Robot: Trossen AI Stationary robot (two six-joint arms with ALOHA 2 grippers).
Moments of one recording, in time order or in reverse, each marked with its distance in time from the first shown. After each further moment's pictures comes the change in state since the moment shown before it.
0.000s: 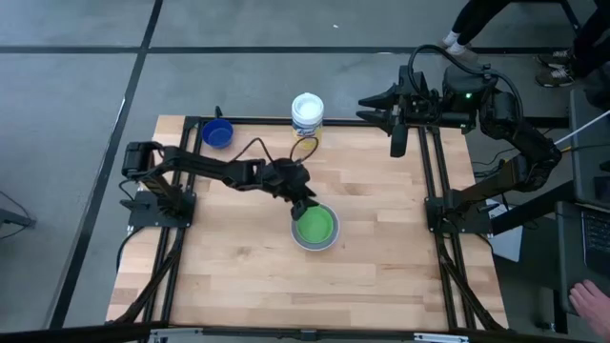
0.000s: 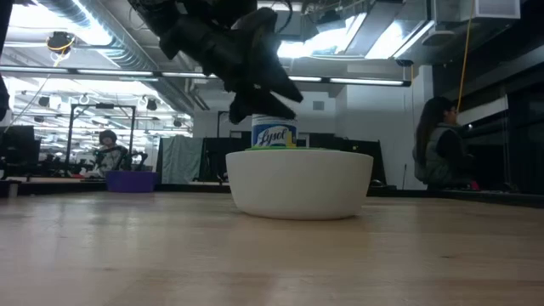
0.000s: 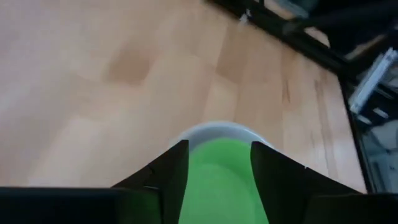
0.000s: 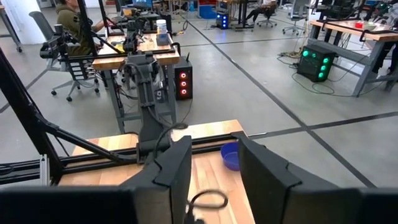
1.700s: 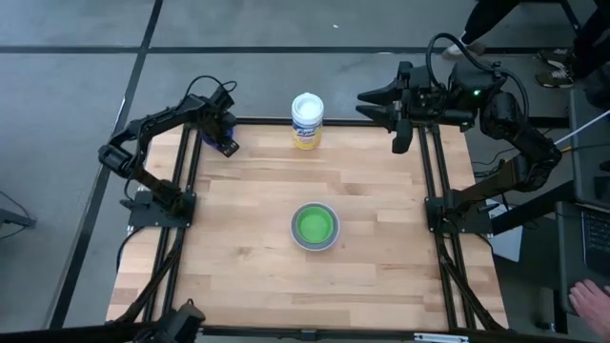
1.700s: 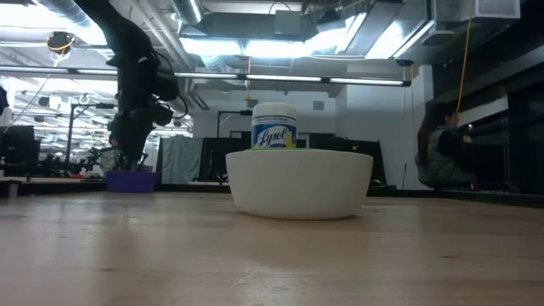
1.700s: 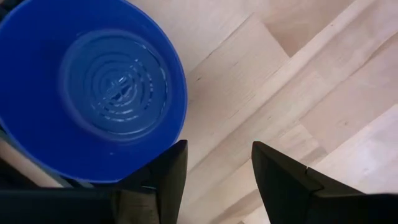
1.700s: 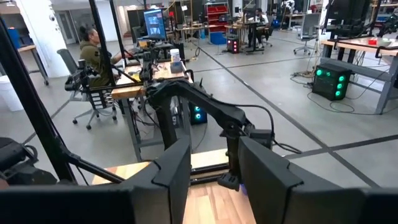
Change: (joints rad) left arm 0.952 -0.149 0.004 -1.029 -0.089 0.636; right arm -0.001 0.000 0.000 0.118 -0.048 0.060
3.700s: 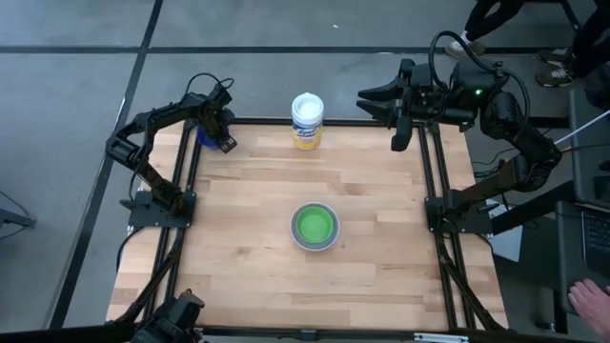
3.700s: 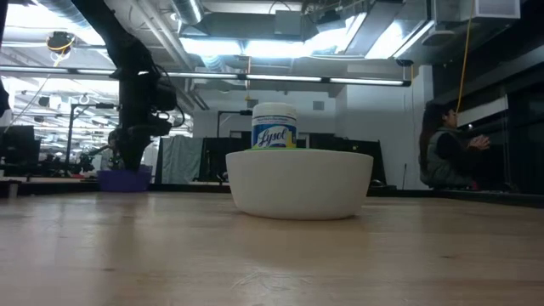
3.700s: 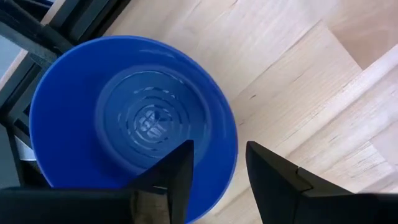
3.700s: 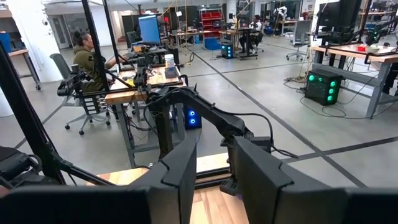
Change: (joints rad) left arm 0.072 0.089 0.000 0.103 -0.071 0.105; right arm -0.001 0.000 0.000 0.021 0.027 -0.007
